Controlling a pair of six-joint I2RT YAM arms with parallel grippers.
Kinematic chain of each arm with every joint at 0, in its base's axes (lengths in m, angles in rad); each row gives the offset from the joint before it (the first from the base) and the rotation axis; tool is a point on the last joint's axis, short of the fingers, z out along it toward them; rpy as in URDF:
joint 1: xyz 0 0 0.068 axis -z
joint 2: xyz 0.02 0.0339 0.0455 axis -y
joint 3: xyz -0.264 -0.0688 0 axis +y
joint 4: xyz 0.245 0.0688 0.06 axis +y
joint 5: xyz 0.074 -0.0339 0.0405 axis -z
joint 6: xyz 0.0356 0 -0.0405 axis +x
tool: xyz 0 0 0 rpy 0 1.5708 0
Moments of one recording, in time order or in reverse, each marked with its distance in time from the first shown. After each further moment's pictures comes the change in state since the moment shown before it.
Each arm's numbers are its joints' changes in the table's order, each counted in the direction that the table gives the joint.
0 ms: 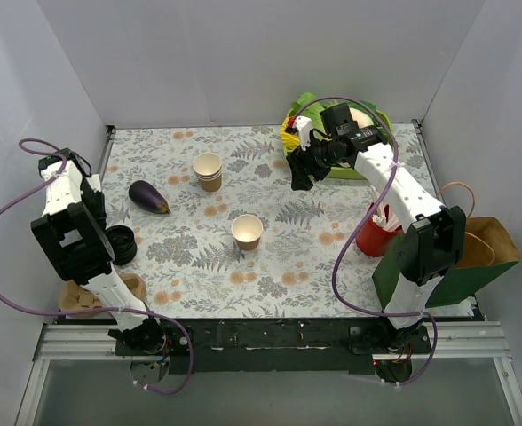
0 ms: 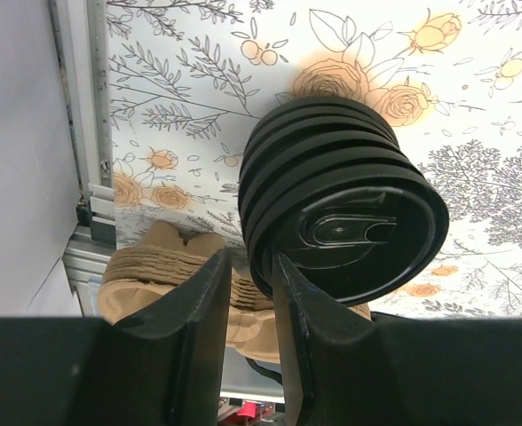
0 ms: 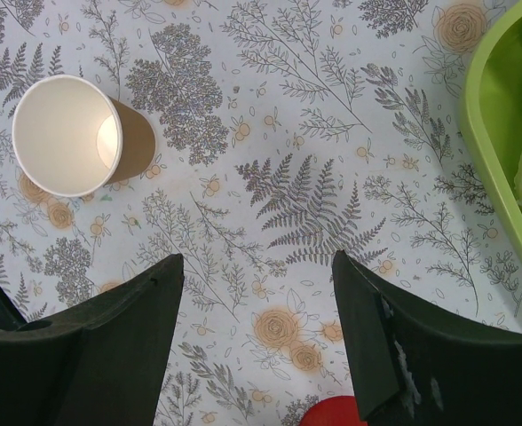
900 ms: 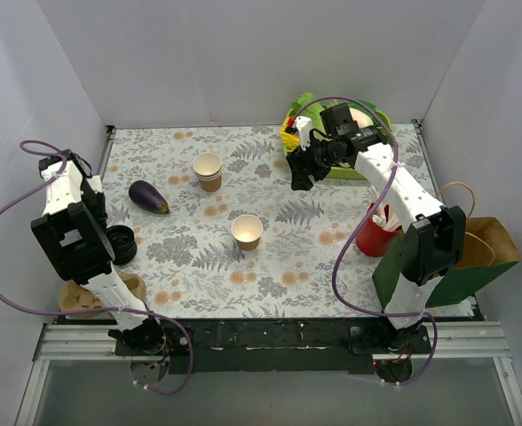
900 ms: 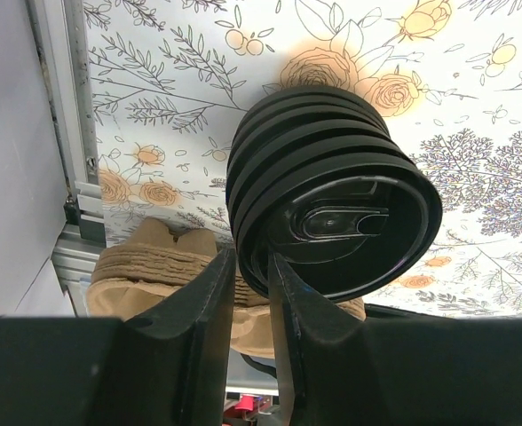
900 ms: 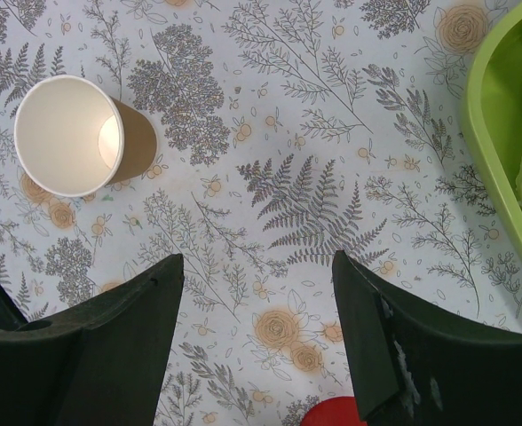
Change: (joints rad) left arm 0.000 -0.003 0.004 0.018 0.029 0.001; right arm 0.000 0.000 0.000 0.000 -0.003 0.000
